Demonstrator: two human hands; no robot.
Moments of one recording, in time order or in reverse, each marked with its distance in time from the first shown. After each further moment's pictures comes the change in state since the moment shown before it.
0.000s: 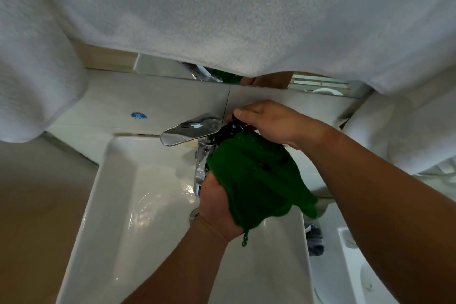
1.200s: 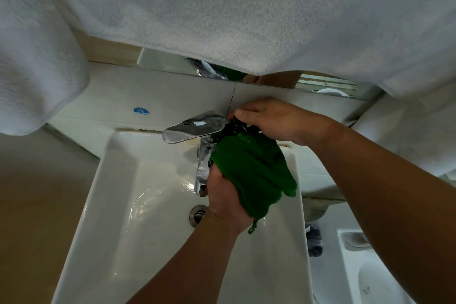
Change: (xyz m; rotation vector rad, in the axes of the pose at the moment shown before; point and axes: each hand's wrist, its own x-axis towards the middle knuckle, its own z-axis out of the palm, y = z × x) left_hand 0.021 -0.005 -0.007 0.058 0.034 0.090; right_hand 0.009 -0.002 -0.003 -0.051 -0.076 -0.027
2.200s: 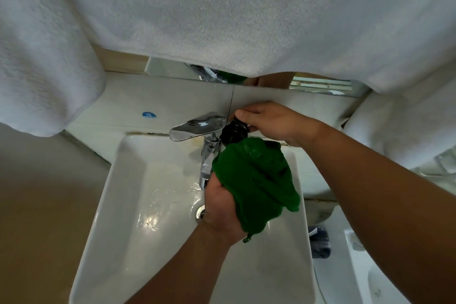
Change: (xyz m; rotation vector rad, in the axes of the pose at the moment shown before) left_hand -0.030 -0.002 -0.008 0.101 -0.021 -0.095; right_hand -0.006 0.008 0.007 0.173 0.050 0.007
